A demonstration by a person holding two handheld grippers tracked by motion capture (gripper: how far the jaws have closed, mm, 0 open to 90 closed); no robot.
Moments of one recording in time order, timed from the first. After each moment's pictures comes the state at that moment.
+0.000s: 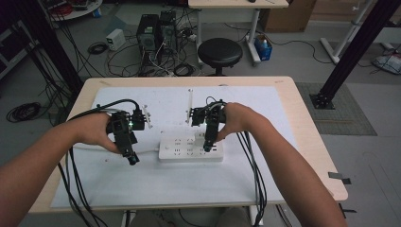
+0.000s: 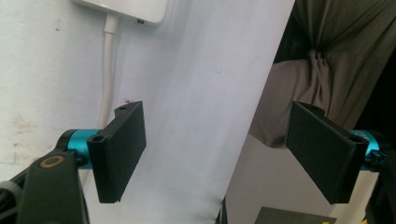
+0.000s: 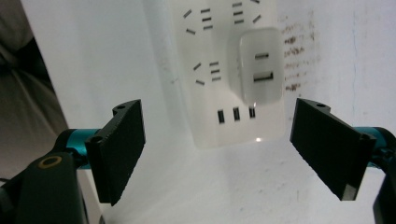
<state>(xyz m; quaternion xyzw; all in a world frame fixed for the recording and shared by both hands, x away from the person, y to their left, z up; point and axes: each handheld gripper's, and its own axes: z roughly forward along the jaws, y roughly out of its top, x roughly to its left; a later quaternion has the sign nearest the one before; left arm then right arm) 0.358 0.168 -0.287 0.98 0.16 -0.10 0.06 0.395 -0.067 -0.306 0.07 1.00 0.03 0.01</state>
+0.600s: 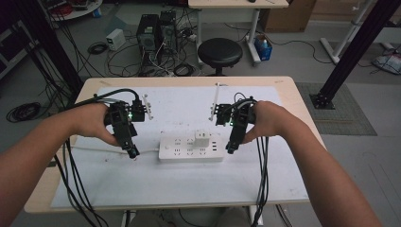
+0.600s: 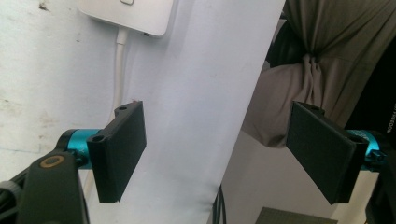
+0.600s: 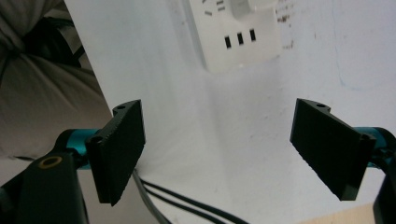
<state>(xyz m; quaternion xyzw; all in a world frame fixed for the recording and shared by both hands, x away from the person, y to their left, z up) 0.356 0.161 -0.252 0.98 0.16 -0.08 0.06 0.353 -0.125 -0.253 0.12 0.99 0.02 0.04</state>
